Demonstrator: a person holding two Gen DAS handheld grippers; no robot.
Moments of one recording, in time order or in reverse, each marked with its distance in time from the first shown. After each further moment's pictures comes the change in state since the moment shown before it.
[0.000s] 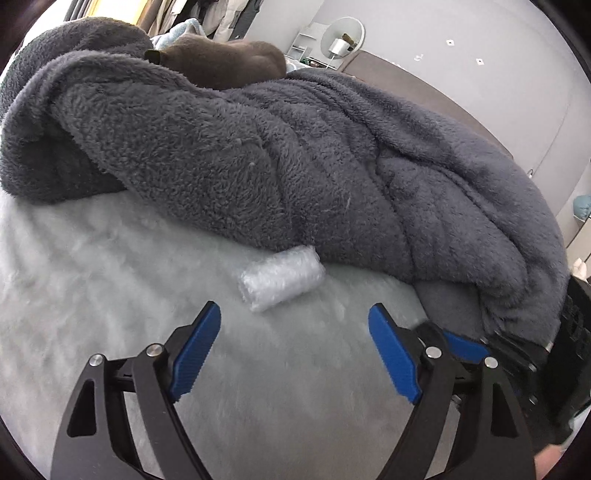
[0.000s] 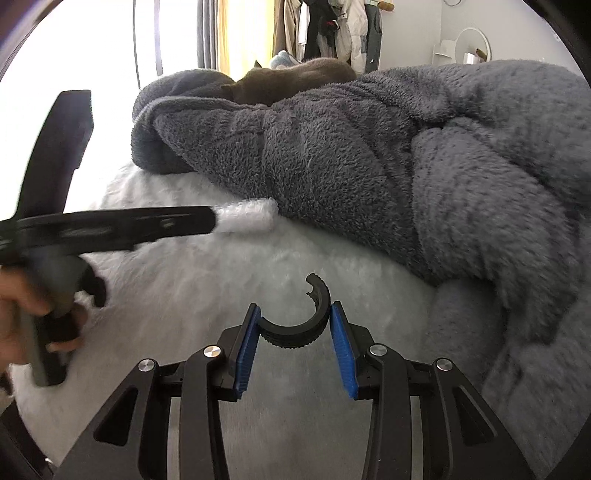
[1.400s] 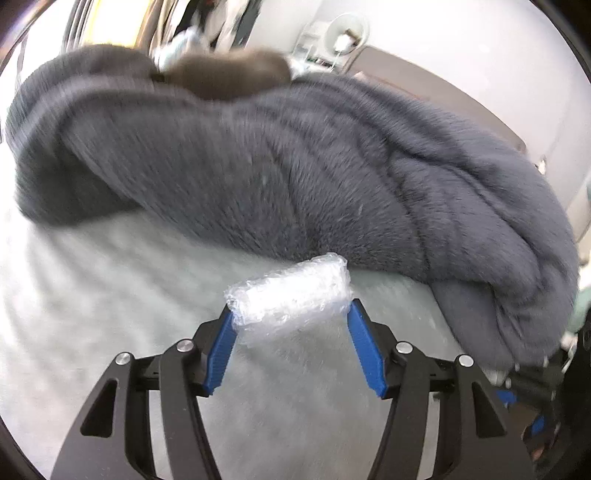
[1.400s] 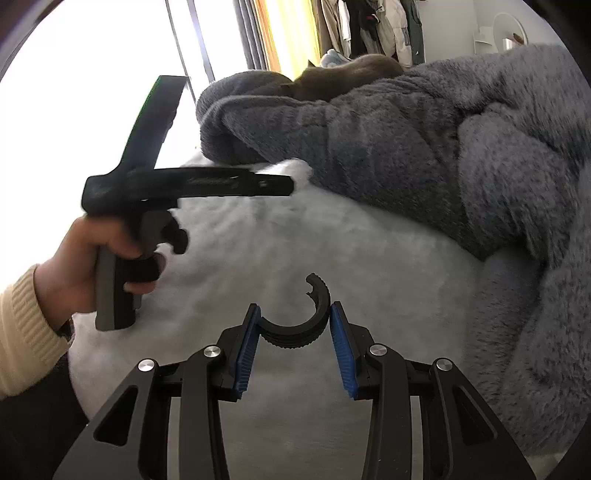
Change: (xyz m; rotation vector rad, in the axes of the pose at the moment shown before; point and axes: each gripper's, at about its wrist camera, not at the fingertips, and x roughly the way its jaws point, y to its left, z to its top) left arm -0.014 -0.012 0.011 0.080 -0.009 0.094; right arm -0.028 0.011 -0.018 -0.003 0.022 0.264
